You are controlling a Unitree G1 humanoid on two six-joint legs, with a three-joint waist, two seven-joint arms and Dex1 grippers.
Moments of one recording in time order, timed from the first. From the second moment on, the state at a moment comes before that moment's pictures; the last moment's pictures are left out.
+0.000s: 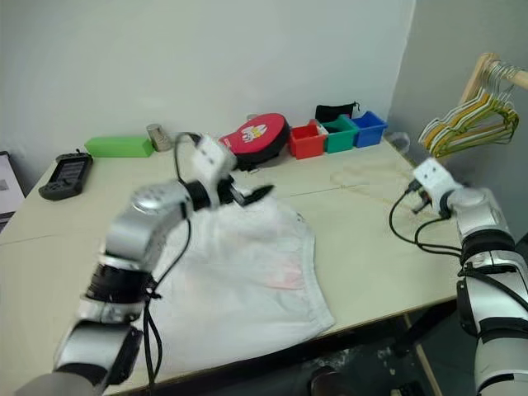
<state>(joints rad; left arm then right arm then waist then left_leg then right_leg) -0.77 0.53 -0.03 0.13 -0.24 0.47 -0.73 -0.99 -0.69 0.12 0.93 -0.24 0.01 0.57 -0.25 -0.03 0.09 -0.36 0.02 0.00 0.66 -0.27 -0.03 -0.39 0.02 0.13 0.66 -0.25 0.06</state>
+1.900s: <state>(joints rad) -0.89 0.67 -0.18 0.53 -0.10 0.22 -1.23 -0.86 -0.58 0.28 0.23 -0.49 -0.29 0.49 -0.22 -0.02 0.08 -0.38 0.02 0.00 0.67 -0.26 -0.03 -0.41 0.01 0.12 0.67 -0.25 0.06</state>
